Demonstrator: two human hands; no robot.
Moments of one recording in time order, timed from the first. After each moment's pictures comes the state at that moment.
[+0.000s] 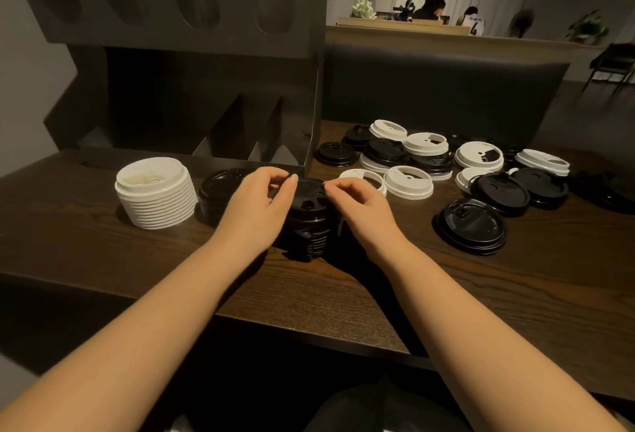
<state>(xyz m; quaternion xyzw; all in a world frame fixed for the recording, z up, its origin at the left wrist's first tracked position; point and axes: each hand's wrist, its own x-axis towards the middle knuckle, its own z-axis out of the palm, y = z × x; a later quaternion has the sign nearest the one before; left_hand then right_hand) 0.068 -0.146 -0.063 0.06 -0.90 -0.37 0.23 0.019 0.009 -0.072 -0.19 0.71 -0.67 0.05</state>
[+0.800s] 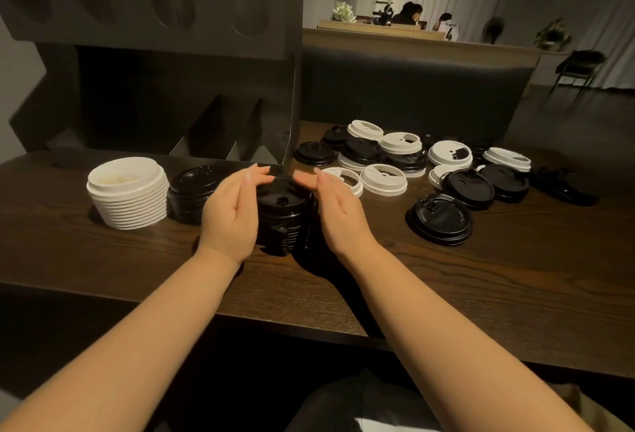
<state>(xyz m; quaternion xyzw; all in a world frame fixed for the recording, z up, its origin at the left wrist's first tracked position) 0.065 -0.148 -0.098 -0.03 -0.80 -0.46 0.38 0.022 0.008 -0.084 -0.27 0.77 -0.58 -0.06</state>
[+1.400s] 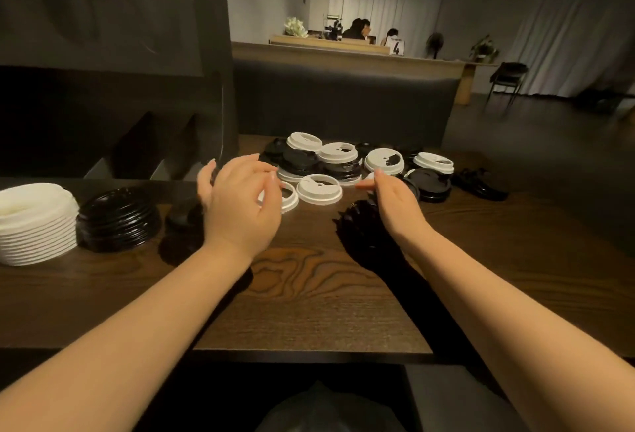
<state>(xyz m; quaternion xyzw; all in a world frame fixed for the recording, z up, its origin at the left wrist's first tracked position) 0.033 -0.052 -0.065 -0.06 -0.84 -0.27 0.46 -0.021 0.165 -0.059 -0.10 0.85 -0.50 -0.14</state>
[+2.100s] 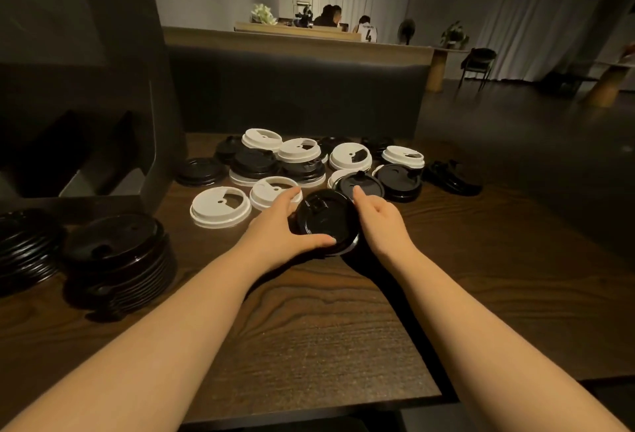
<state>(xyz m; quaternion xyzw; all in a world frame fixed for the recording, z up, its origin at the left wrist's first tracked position) -0.035 0.029 -0.089 -0.06 -0.89 -0.44 0.00 -0.041 0.206 -0.086 -0.04 0.84 -0.53 -0.11</state>
